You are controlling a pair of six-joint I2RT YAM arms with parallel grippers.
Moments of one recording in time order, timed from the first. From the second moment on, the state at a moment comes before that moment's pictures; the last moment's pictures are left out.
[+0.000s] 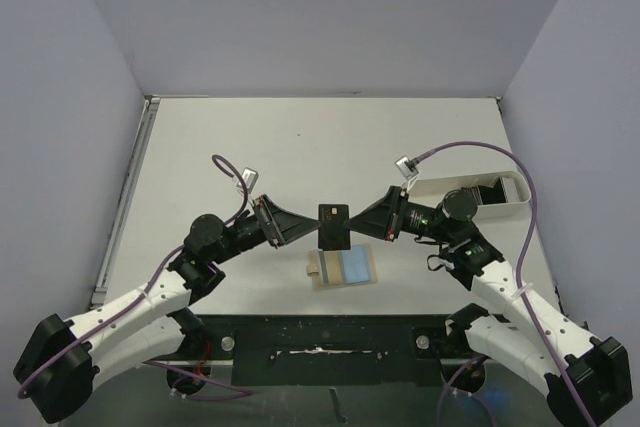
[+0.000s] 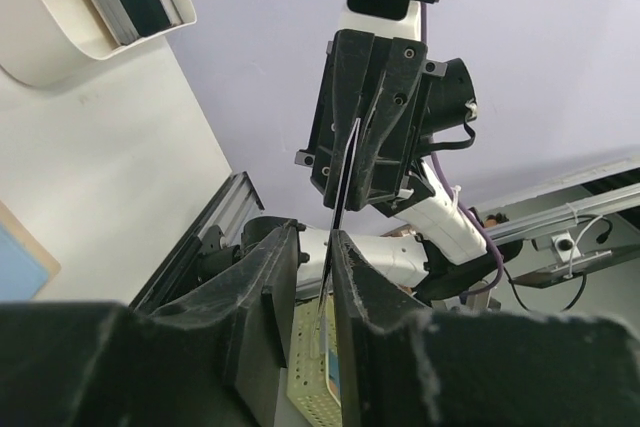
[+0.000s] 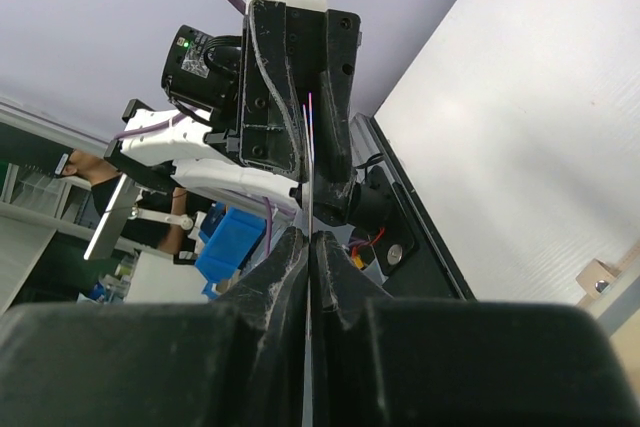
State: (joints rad) left arm -0.74 0.89 0.40 0.64 0.37 -1.30; right arm 0.51 0.84 0.54 0.34 -0.79 1.04
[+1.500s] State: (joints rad) left arm -0.69 0.84 0.39 0.43 0.37 -1.25; right arm 0.34 0.76 0.57 0.05 -0.78 0.93
